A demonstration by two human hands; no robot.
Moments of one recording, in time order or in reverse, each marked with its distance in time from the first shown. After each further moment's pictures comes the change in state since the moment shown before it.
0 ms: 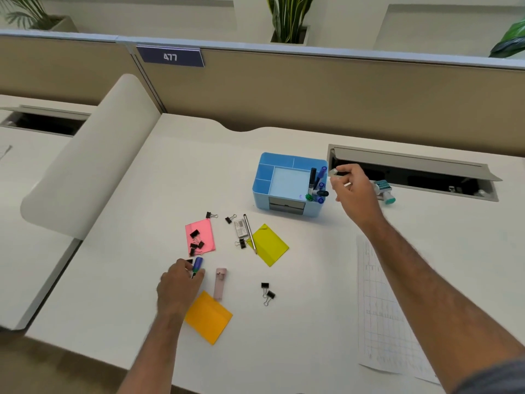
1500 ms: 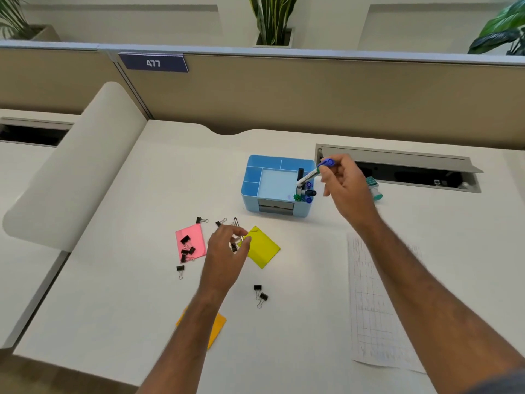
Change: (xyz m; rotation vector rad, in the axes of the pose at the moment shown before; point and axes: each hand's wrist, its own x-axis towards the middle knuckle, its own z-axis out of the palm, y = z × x) left_hand -0.040 0.135 -0.008 -0.546 0.024 0.568; right_hand -0.017 -0.027 -0.019 0.184 -0.015 -0.210
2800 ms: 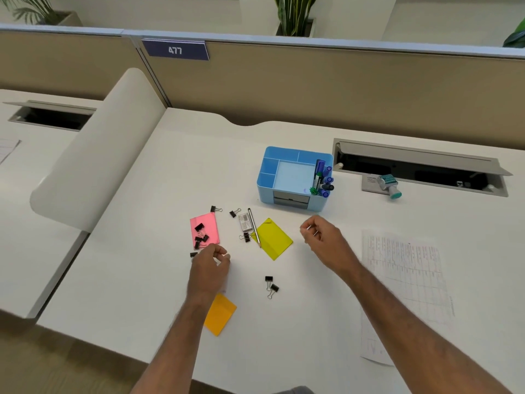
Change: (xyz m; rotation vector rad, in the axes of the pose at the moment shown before) left_hand -0.033 -0.086 -0.026 0.104 0.030 -0.386; right_hand -0.095 0.047 0.067 -0.196 -0.345 0.276
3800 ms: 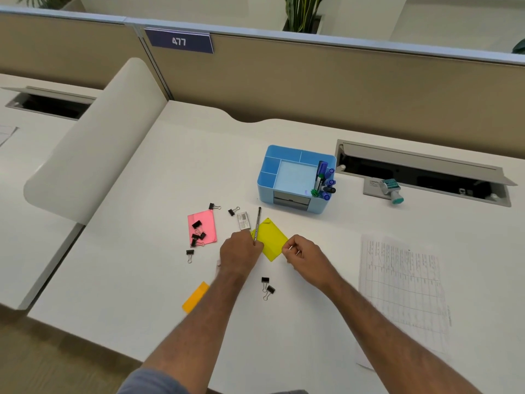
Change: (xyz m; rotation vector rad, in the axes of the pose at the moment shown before) left_hand 0.028 0.075 0.061 0.543 -0.132 0.031; right_hand -0.011 -0.001 0.037 0.023 -0.178 0.097
